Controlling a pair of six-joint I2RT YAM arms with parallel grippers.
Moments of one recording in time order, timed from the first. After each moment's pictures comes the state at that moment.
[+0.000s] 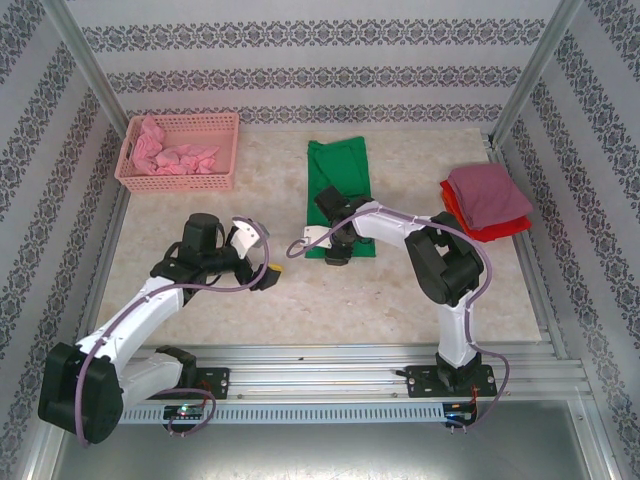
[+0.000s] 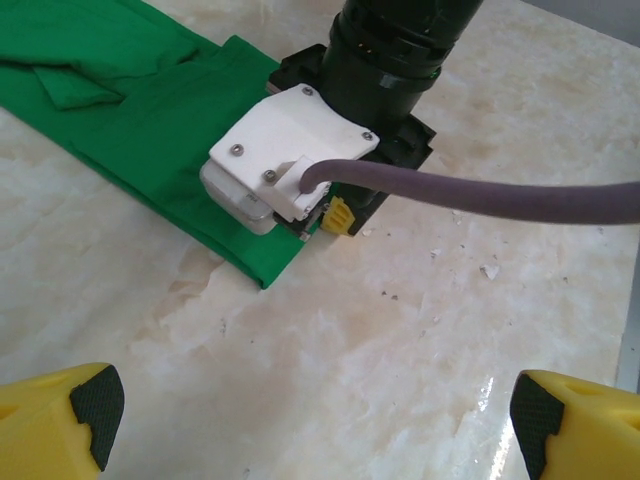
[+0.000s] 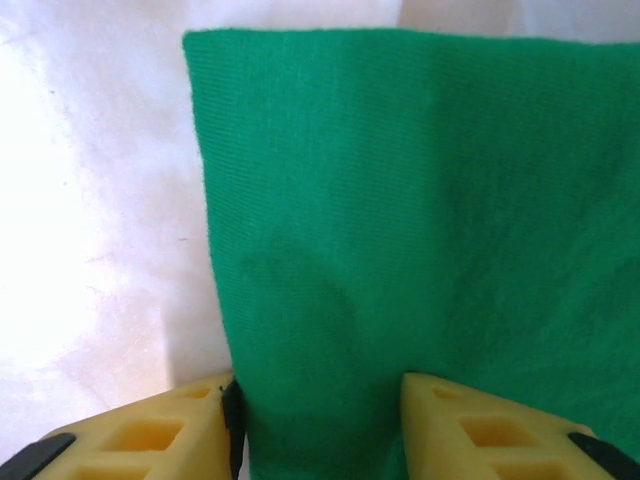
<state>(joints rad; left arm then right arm) -0.29 1.07 0.61 -0.19 0.61 0.28 0.62 2.02 1.39 -0.70 -0.05 -0.86</state>
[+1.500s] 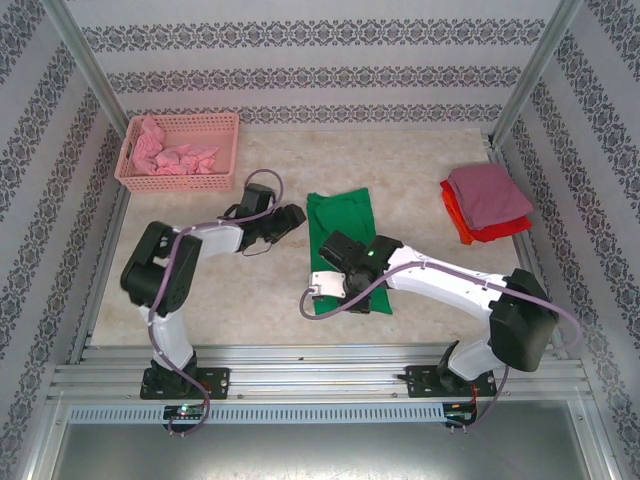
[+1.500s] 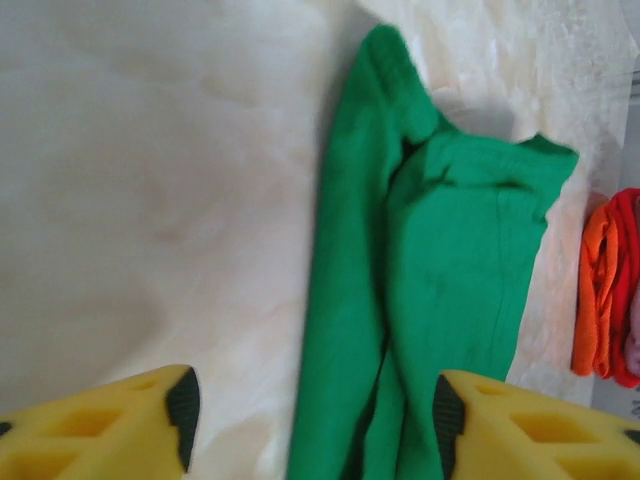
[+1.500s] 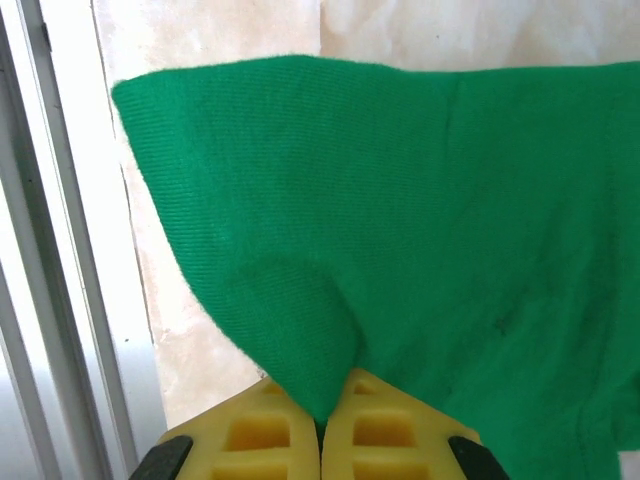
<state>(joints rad) -0.37 1.91 1.06 0.09 0.34 -0.93 0.91 1.48 1.09 -0.98 -0.08 -0.58</state>
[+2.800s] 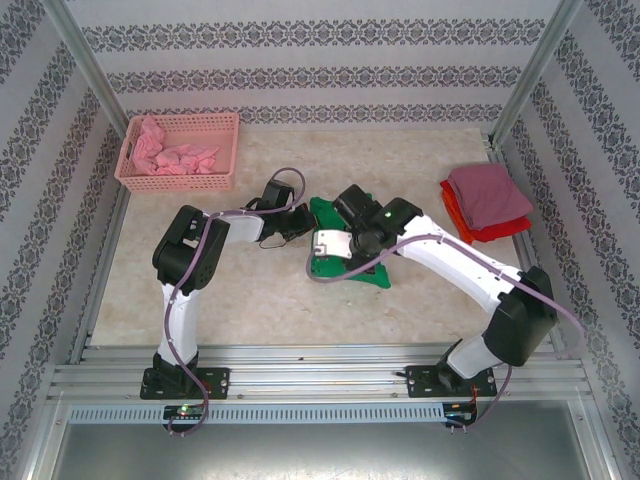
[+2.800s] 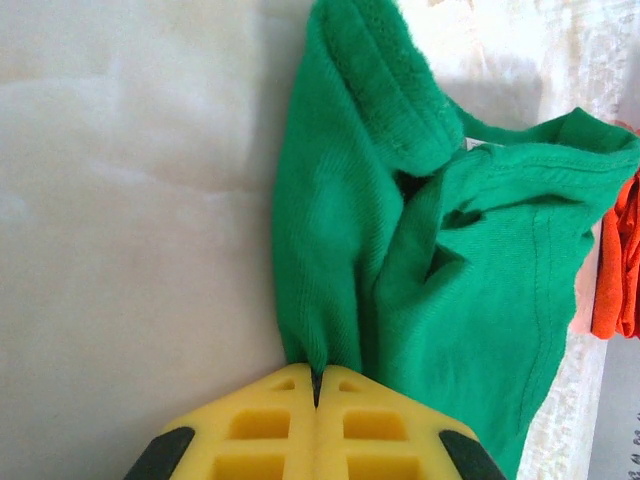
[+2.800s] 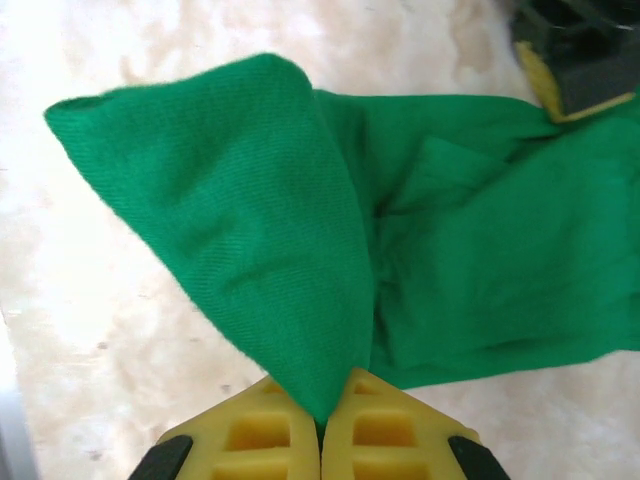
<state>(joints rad) -0.40 2.12 1.24 0.07 0.45 -0.85 0.71 1.53 1.35 -1.05 -0.05 -0.78</state>
